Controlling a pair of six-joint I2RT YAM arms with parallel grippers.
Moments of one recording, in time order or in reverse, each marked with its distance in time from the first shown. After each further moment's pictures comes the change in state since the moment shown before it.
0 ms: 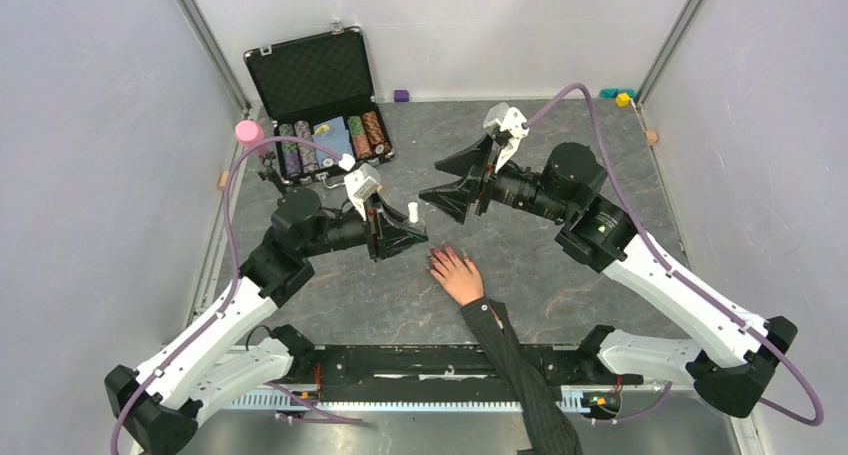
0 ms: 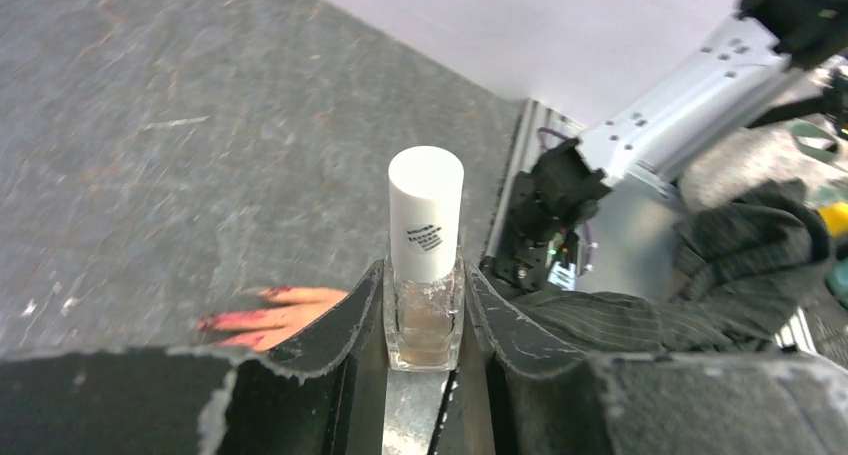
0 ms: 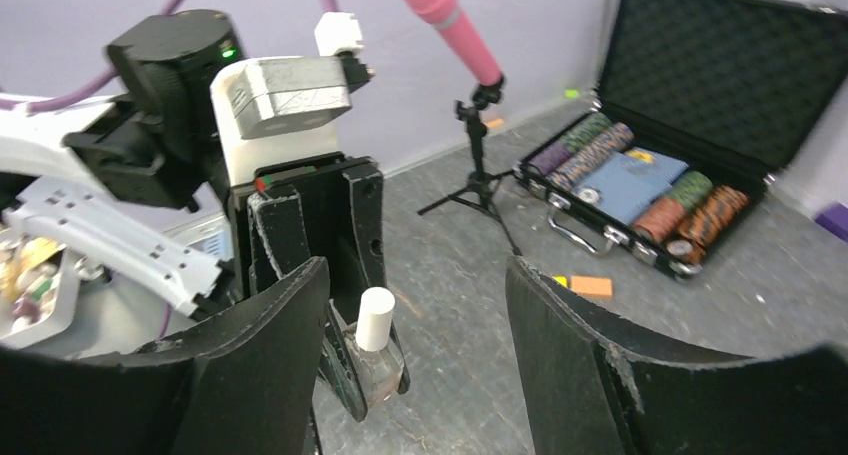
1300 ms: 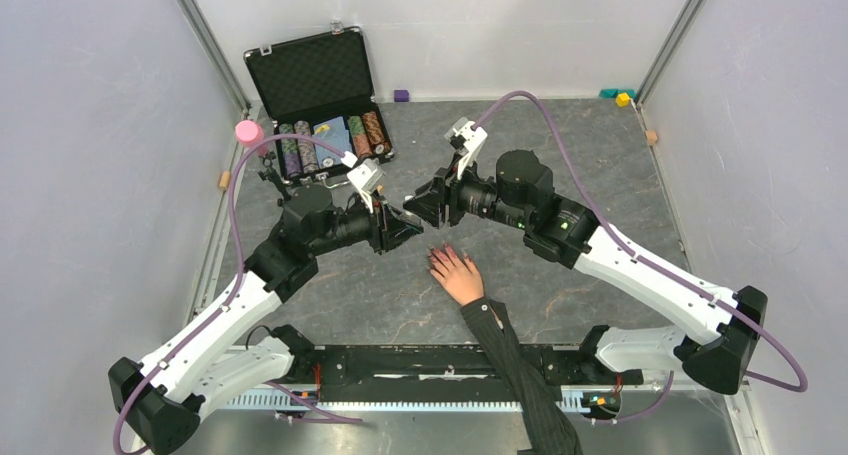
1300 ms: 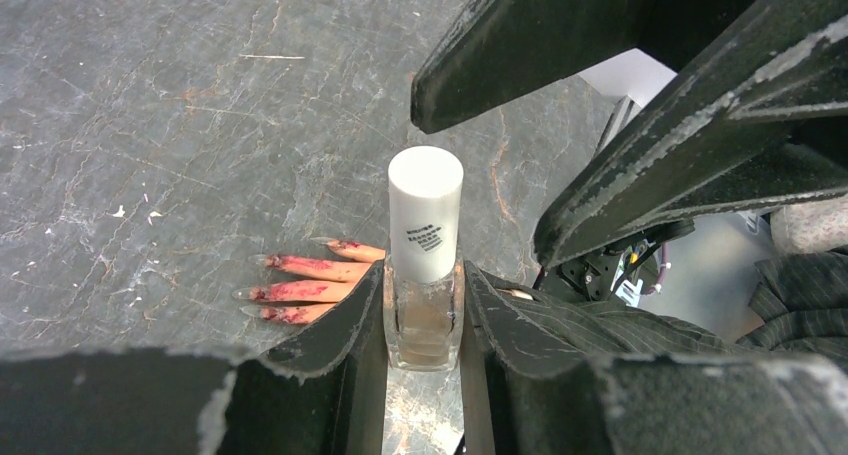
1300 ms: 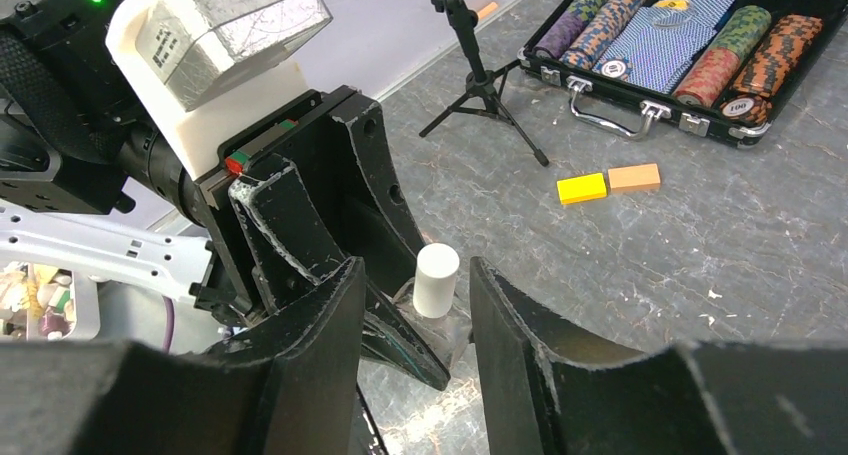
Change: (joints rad) left arm 0.000 0.043 0.013 -0.134 -0.217 0.023; right arm 0.103 0.121 0.000 -0.116 0.215 0.132
